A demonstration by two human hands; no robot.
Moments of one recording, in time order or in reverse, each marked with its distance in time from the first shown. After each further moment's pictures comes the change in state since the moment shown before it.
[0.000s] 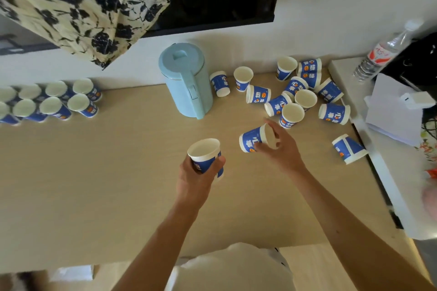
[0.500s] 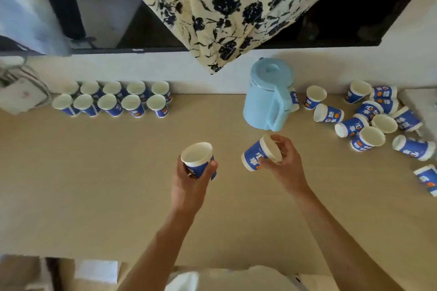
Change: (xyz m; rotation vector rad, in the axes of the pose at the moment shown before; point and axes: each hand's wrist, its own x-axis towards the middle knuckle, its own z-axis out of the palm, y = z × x) left_hand 0.025 -0.039 -0.221 -0.025 0.247 0.094; right_hand -0.039 -0.117 0.200 0.311 -0.044 0.007
